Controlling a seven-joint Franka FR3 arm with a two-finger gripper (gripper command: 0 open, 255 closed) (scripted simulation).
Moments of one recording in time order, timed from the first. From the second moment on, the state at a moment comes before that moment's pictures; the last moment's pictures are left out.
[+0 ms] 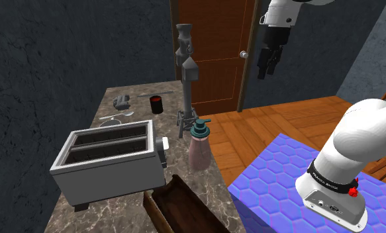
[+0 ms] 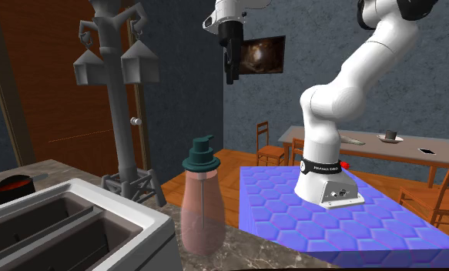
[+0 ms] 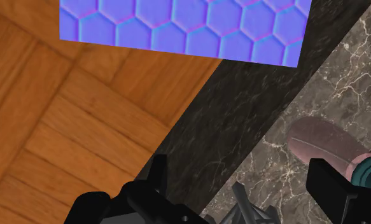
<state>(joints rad) -0.02 -0.76 -0.04 -2.43 0.09 1.63 -0.16</state>
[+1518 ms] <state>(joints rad) 0.11 -0.42 0.36 -2.45 0.37 2.14 0.30</state>
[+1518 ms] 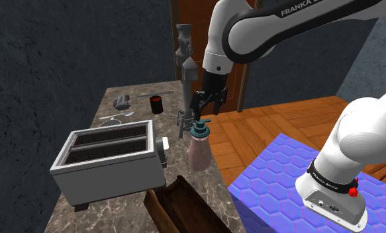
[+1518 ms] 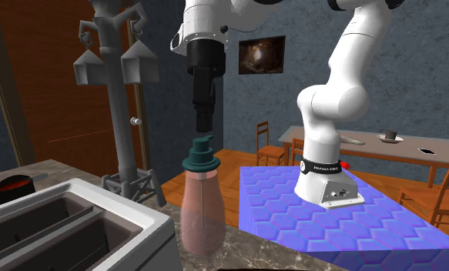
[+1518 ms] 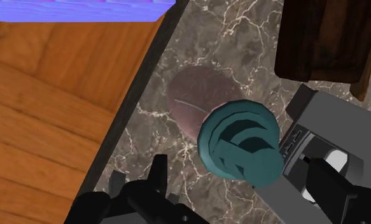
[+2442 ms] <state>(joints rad) 0.12 -0.34 0.41 -2.49 0.38 2.27 0.31</state>
